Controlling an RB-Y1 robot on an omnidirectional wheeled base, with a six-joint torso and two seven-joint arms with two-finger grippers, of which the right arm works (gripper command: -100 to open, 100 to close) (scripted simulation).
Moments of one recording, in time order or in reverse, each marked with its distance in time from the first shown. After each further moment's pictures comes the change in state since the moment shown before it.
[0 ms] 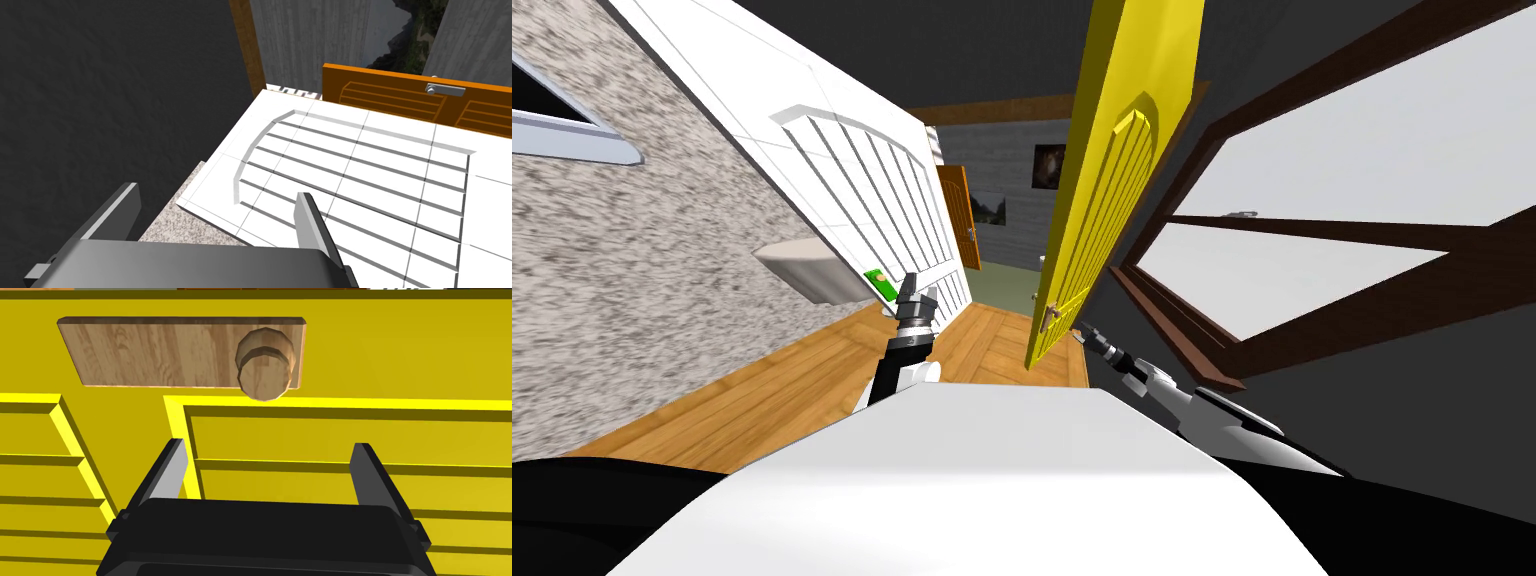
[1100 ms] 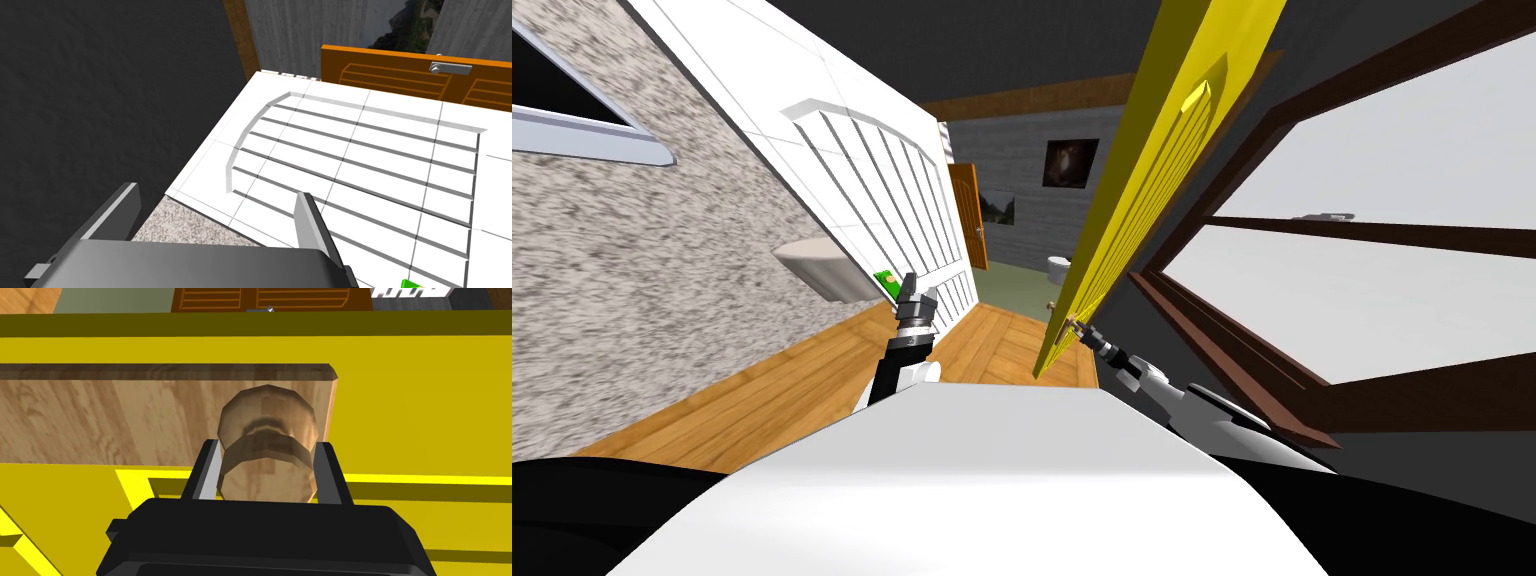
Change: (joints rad) arm -0.024 0.036 -0.025 0.009 0.000 0.052 0.003
